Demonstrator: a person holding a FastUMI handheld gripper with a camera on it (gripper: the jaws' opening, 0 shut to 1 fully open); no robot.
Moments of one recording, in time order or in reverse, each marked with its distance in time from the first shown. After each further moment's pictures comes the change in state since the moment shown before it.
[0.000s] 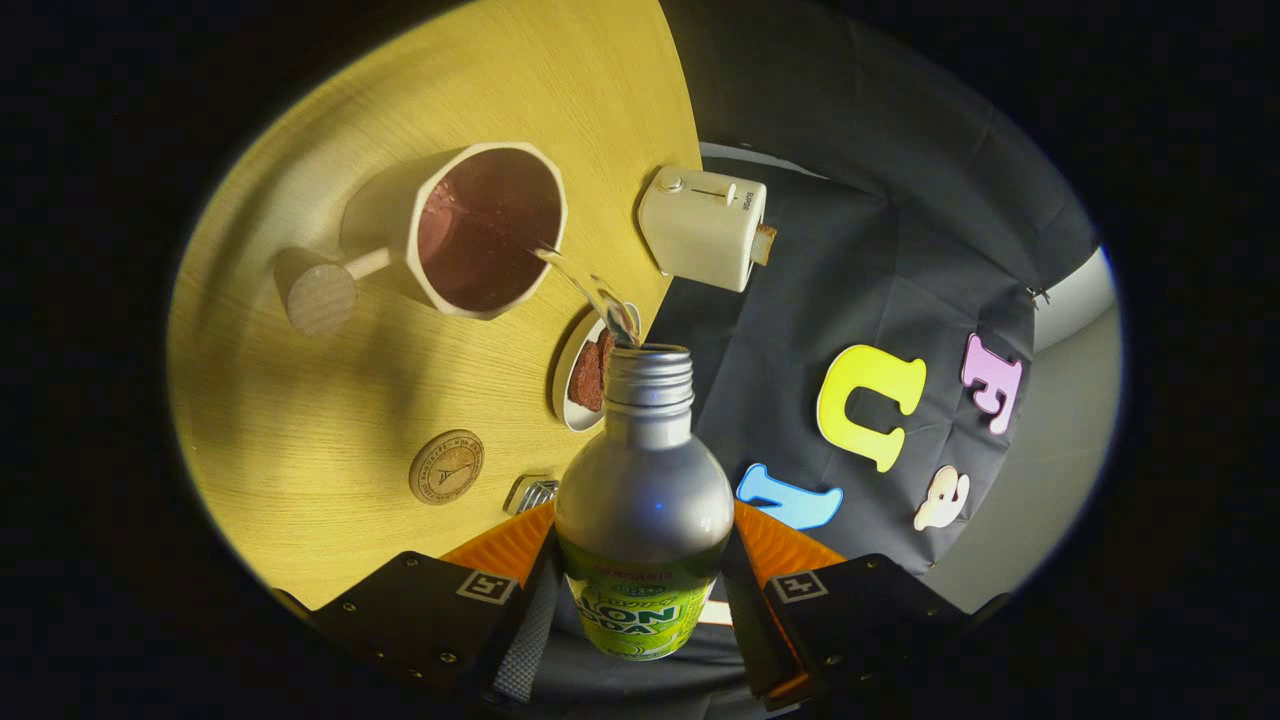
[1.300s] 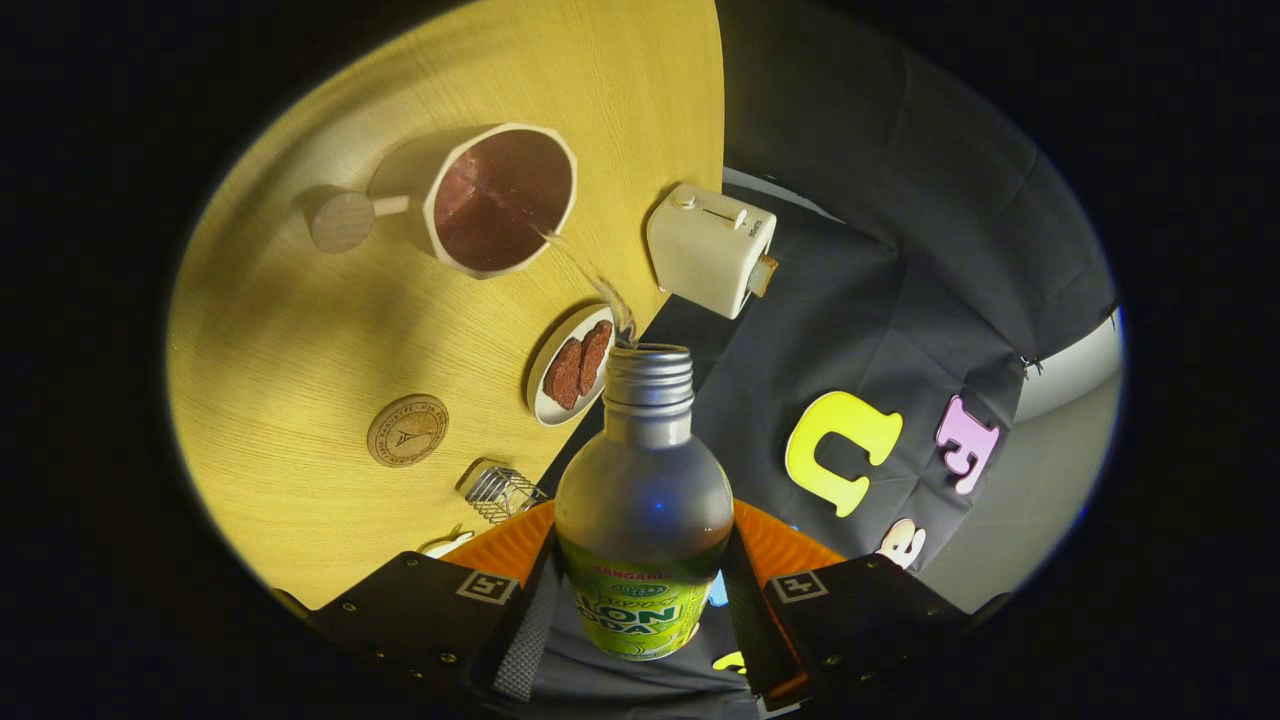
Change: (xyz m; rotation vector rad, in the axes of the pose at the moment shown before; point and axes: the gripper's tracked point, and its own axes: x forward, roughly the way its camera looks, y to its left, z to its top) arm 0.003 -0.029 -0.004 -0.180 -0.064 -0.050
